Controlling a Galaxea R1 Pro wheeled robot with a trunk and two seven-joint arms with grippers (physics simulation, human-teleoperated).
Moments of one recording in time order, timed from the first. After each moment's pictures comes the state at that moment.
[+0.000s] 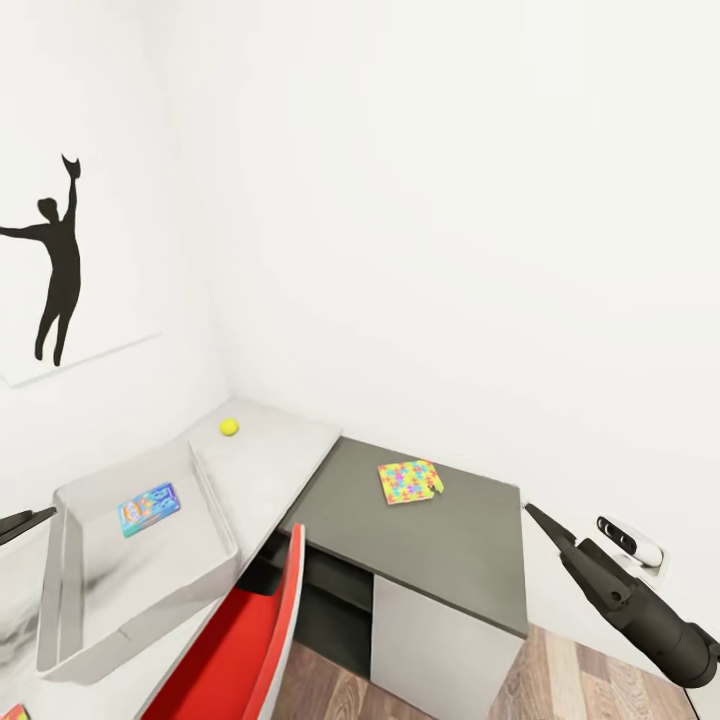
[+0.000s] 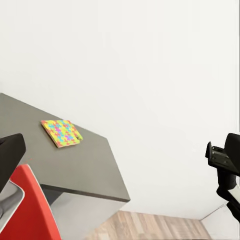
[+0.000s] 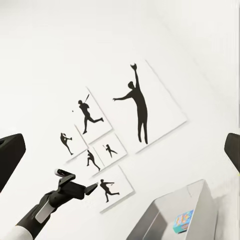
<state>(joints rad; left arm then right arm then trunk) -0.18 0.53 0.77 -1.43 0.35 0.99 -1.57 -0.05 -0.19 -0.32 -1.57 -0.88 0.47 1.28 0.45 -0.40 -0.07</state>
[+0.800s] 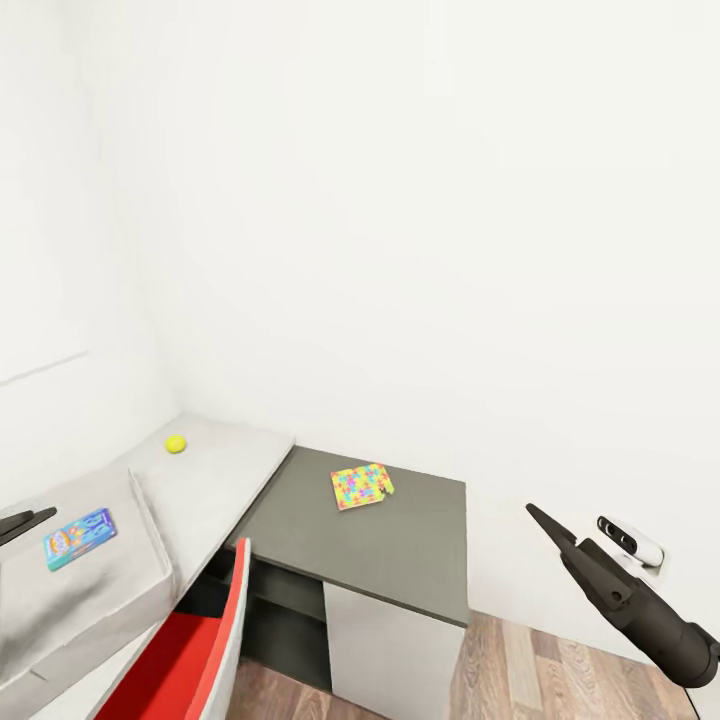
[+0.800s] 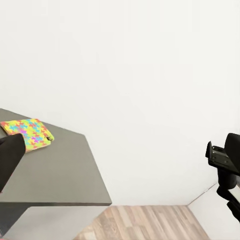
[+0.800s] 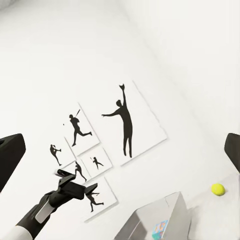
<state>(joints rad) -0.18 0.53 0.77 -1.43 0.35 0.99 -1.57 -0.05 -0.19 -0.32 -1.57 -0.88 0.47 1.28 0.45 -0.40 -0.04</state>
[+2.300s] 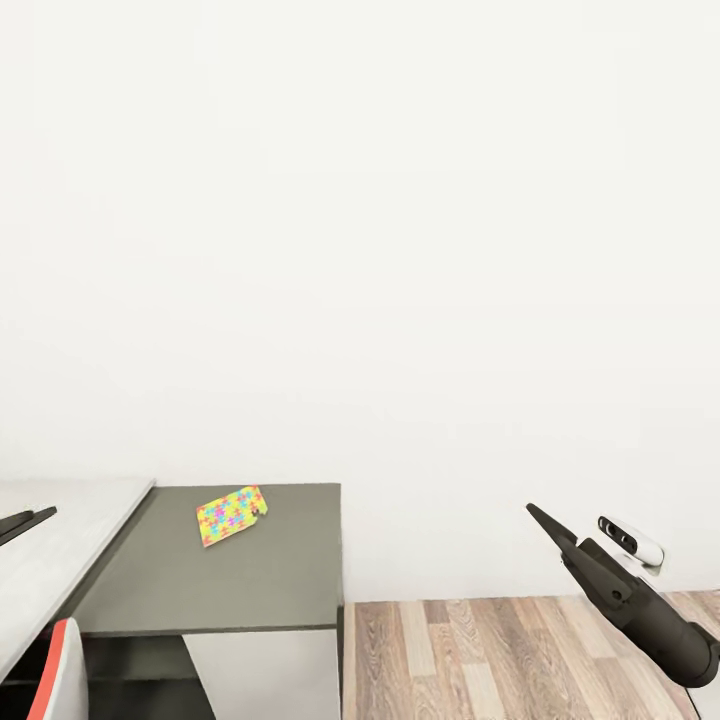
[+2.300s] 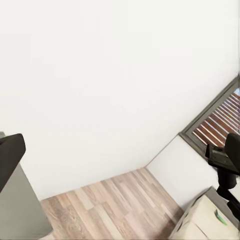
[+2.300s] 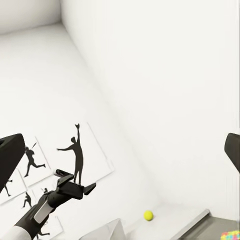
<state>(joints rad) -0.18 0.53 0.76 -1.43 0.35 0.99 -1.57 -0.05 -0.19 -0.32 -1.57 -0.88 0.47 1.28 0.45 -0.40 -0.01</state>
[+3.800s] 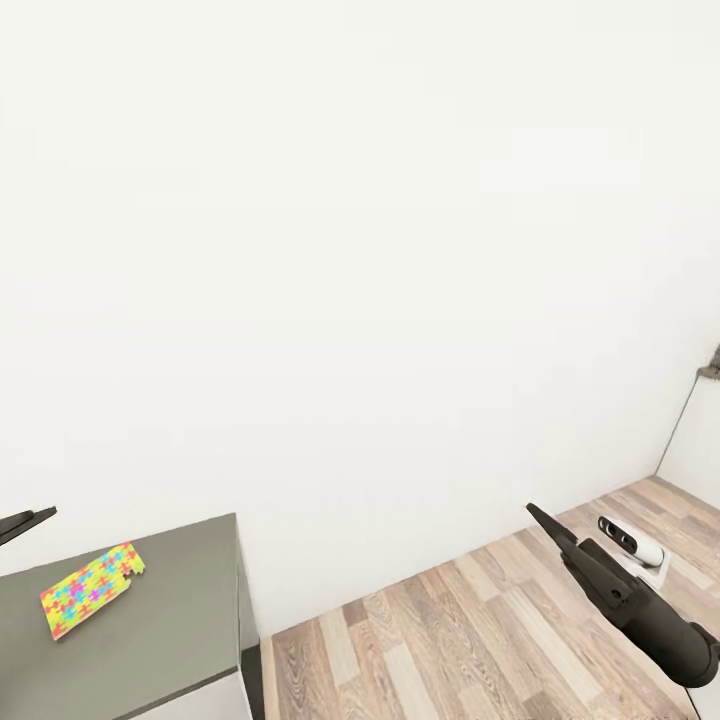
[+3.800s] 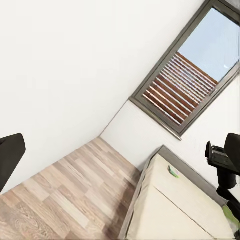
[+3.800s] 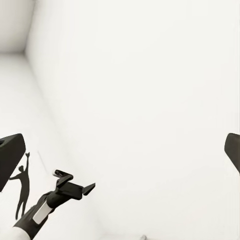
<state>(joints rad) -0.18 0.53 0.76 -1.43 0.35 0.99 -1.57 -0.05 -0.19 -0.32 -1.56 -0.89 0.47 1.27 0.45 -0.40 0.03</state>
